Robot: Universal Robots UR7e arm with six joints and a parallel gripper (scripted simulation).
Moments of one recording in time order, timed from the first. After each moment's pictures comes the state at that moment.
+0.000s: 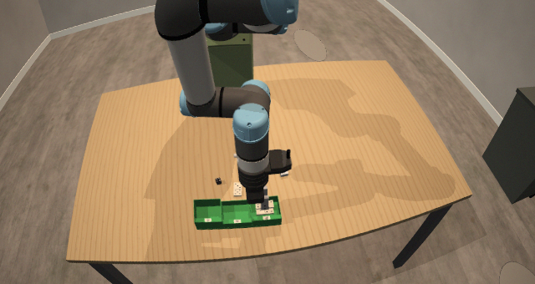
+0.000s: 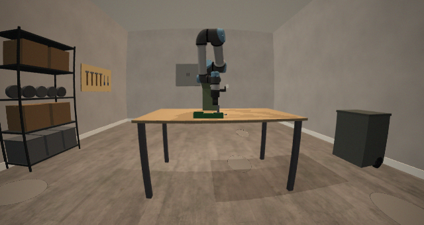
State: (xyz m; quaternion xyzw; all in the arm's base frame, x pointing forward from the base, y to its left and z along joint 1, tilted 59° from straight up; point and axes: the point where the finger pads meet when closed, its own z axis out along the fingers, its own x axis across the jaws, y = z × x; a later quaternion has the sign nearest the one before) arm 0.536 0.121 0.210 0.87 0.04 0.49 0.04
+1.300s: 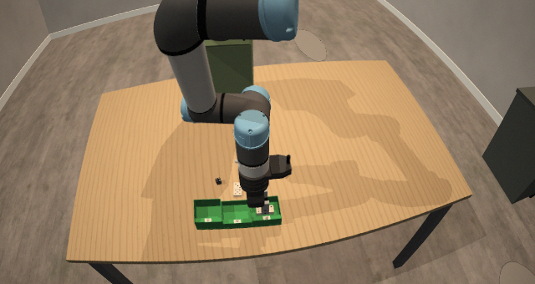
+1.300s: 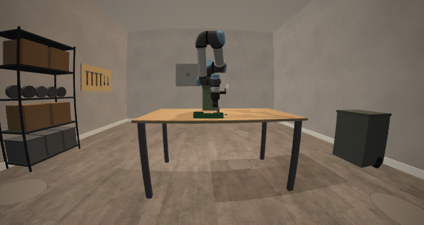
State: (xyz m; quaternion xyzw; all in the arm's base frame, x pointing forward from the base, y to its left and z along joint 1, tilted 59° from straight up) arm 0.552 0.120 0.200 0.87 0.04 0.49 0.04
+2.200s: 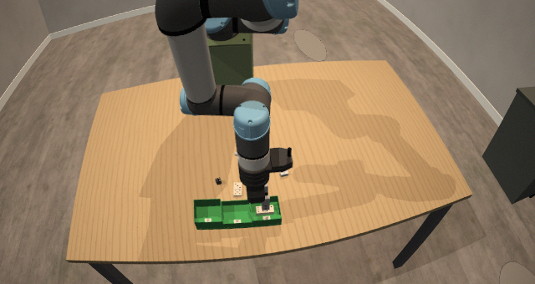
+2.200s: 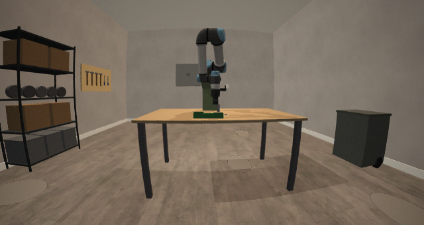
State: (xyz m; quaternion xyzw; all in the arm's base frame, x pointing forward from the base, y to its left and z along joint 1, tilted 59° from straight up) arm 0.531 0.123 0.214 0.87 0.04 0.49 0.04
